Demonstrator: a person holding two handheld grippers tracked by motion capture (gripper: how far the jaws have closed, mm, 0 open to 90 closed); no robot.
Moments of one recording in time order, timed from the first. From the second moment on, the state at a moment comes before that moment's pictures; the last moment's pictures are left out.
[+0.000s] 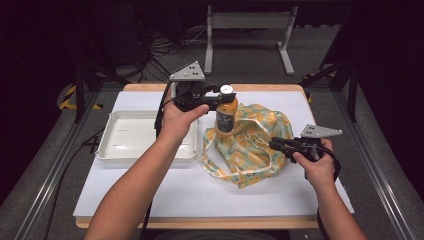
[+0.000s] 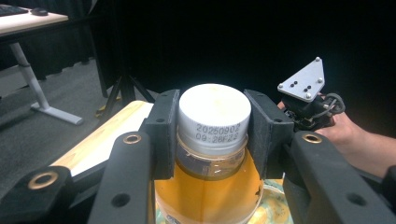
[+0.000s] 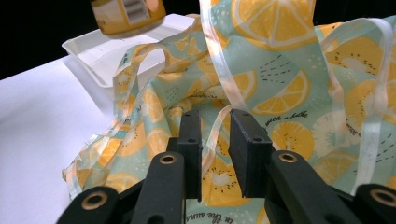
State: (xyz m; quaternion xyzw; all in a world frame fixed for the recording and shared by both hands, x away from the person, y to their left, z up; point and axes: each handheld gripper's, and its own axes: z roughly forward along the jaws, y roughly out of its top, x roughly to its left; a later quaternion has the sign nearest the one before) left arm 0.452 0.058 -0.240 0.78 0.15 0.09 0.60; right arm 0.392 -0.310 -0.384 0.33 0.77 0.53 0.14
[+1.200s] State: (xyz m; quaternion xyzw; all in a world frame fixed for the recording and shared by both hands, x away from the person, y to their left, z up) left arm 0.440 0.152 -0.243 0.77 0.21 0.14 0.58; right arm 0.386 -0.304 -0.380 0.31 0.79 0.50 0.15
